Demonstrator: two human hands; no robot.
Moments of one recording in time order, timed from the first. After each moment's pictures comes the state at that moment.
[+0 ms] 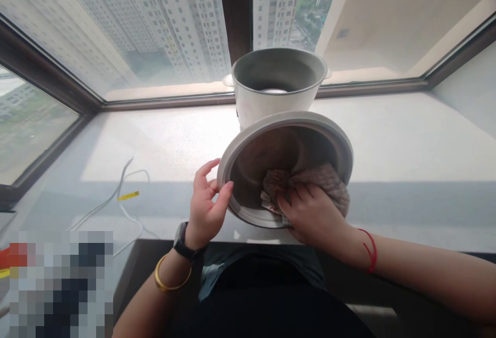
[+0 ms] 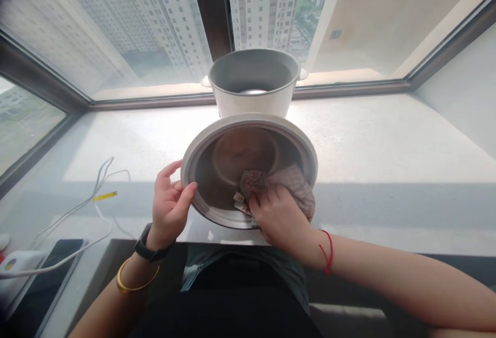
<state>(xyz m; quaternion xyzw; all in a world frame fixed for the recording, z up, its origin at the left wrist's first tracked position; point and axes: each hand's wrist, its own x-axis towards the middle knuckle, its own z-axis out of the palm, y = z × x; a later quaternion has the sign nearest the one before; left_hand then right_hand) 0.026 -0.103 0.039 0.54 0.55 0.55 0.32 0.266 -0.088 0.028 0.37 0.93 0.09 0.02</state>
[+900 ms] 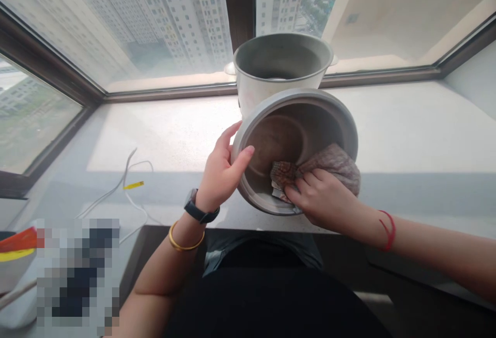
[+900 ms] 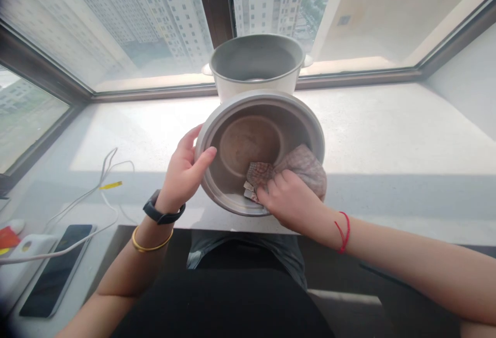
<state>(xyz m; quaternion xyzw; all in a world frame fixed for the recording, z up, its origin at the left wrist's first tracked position) 0.040 -0.066 0.066 0.65 0.52 0.47 0.29 0.292 -0.071 0.036 0.25 0.95 0.17 -0.04</state>
